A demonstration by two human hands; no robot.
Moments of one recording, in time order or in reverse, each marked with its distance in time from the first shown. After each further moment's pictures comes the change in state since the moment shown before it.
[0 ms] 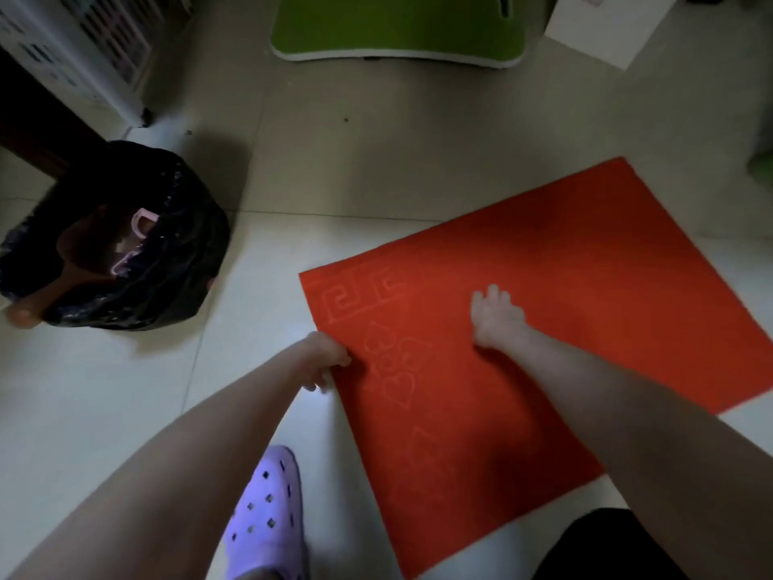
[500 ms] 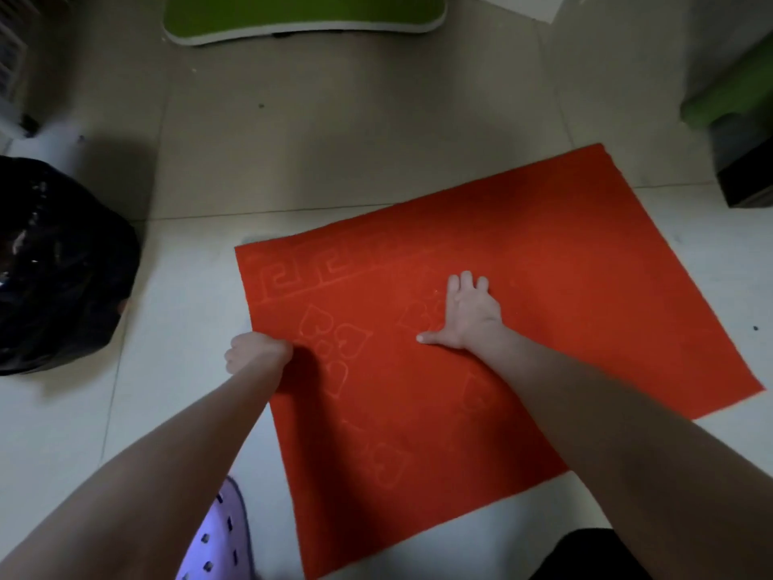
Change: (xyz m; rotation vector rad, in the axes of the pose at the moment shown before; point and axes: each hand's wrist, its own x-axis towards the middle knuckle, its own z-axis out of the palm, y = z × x) left_hand 0.058 0.020 0.044 -0.054 0.612 -0.173; right_hand 0.004 0.055 0.036 0.055 0.074 0.011
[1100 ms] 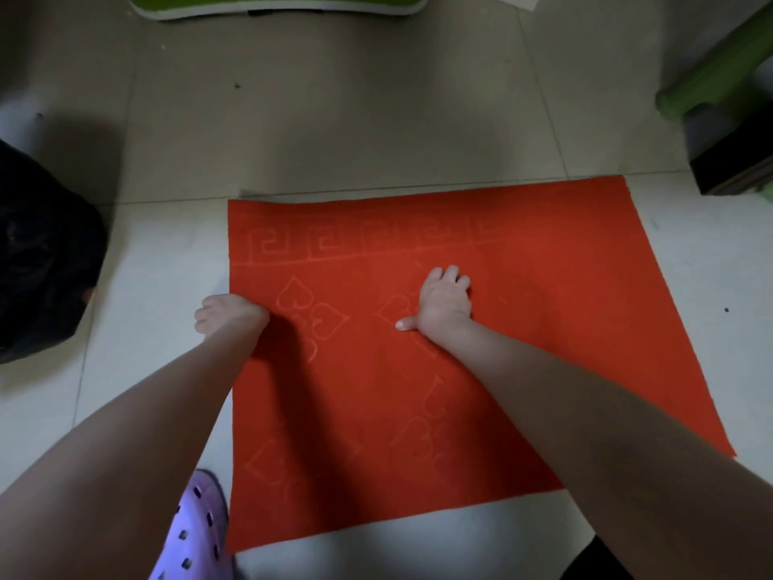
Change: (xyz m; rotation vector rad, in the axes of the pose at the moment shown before) left_hand 0.014 0.034 -0.004 0.053 0.150 0.041; right_hand 0.001 -0.026 0.011 0.214 0.028 0.228
